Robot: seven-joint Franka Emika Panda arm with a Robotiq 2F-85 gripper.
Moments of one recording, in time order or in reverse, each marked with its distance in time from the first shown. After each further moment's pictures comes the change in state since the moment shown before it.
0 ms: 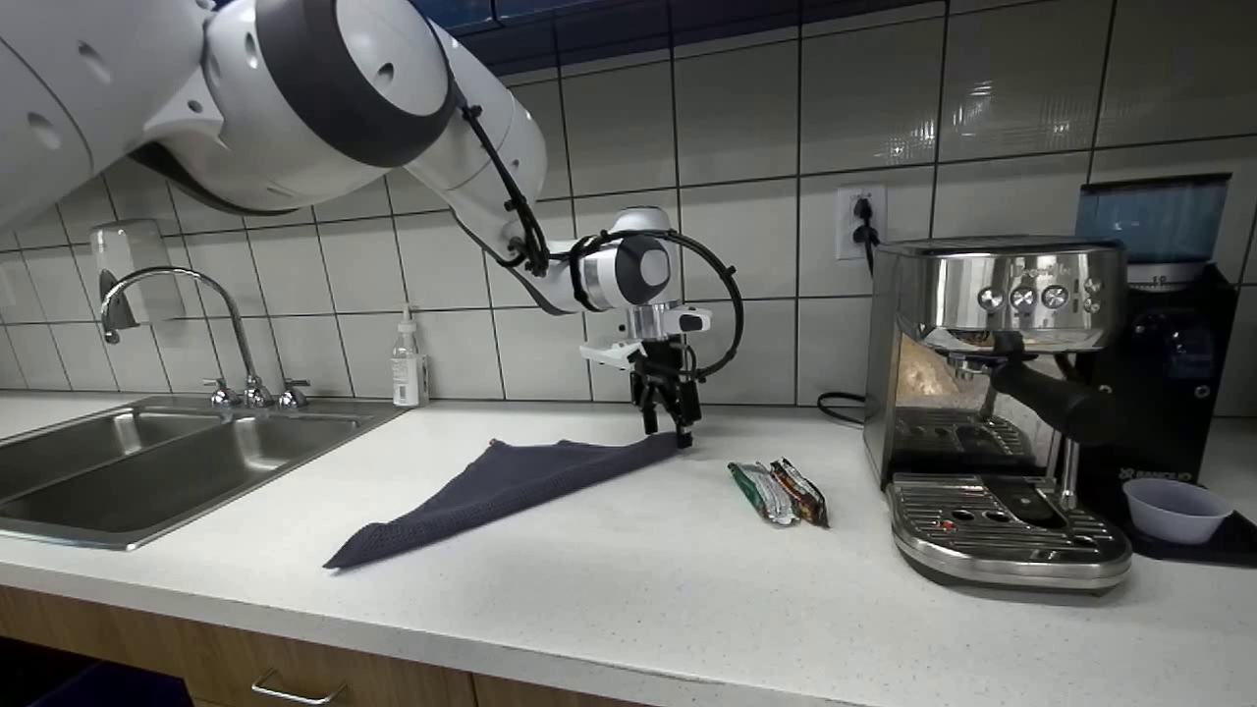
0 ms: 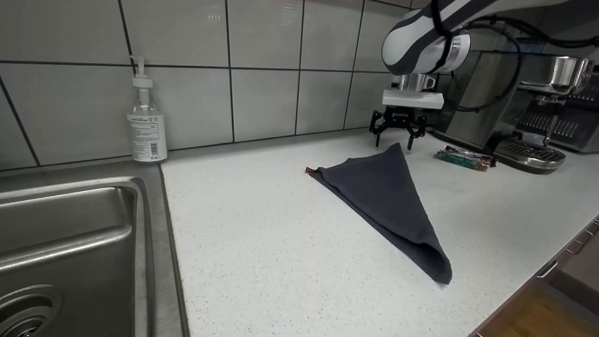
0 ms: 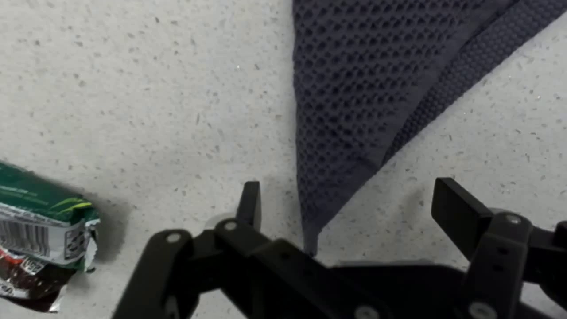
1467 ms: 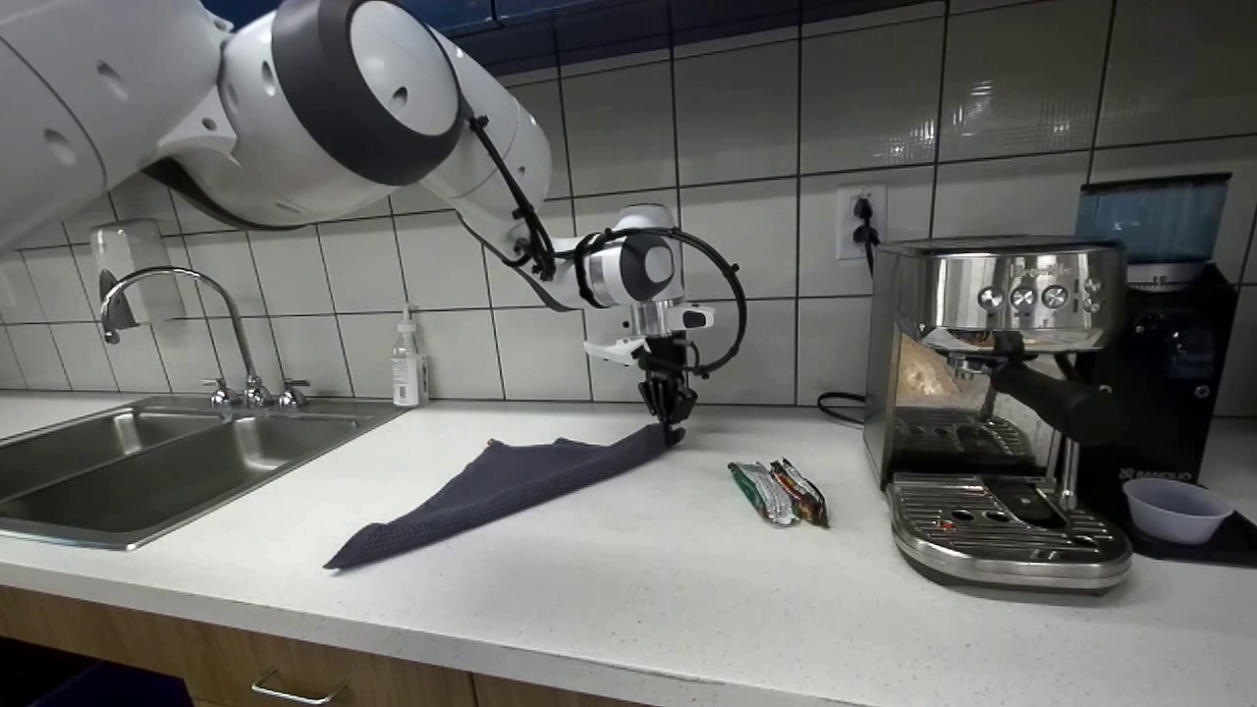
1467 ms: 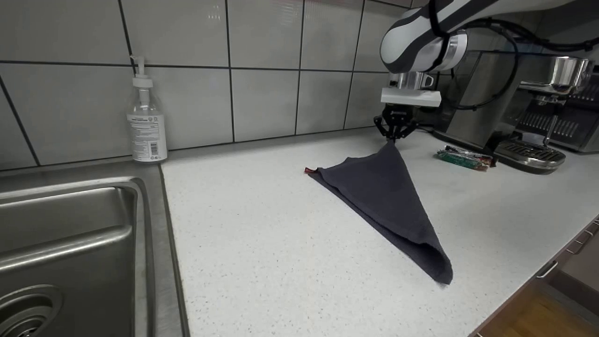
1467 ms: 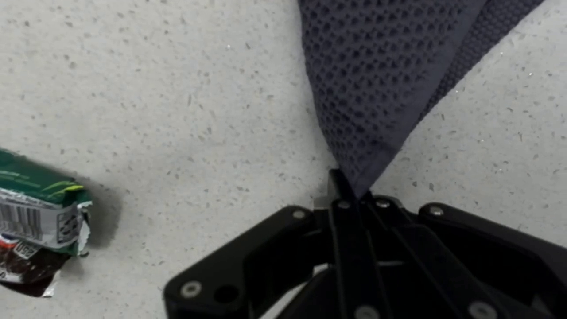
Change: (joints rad) arm -0.009 0.034 0.000 0.072 0.004 -0.033 0.005
